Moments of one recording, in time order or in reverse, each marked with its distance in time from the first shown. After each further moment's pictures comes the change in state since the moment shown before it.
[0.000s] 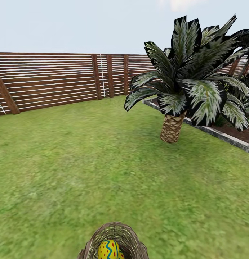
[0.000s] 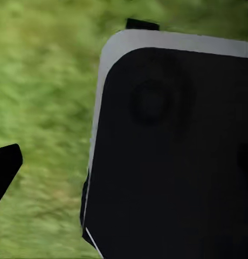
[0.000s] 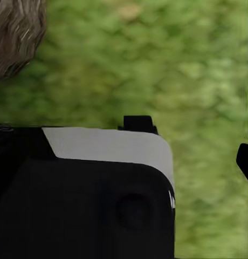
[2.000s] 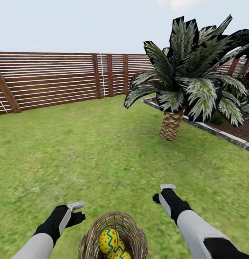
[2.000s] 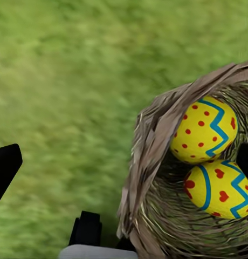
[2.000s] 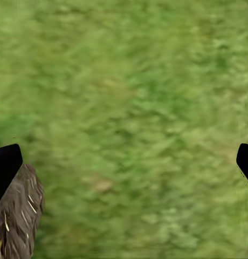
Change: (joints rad) left arm -0.566 -0.009 0.072 -0.322 0.021 0.649 0.056; right arm -0.666 0.071 0.001 -0.185 -0.008 0.647 -0.232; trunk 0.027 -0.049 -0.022
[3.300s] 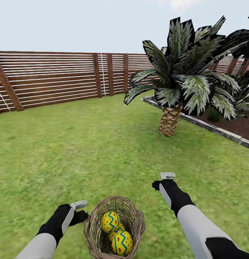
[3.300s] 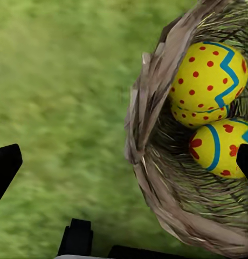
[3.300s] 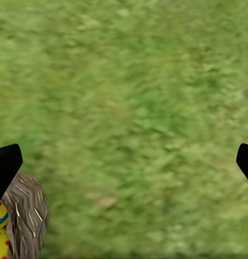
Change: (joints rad) left arm 0.004 -0.024 -0.007 -0.025 0.005 0.000 0.001; right arm -0.011 -0.002 0.003 -0.160 -0.003 0.001 0.008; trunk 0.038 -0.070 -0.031
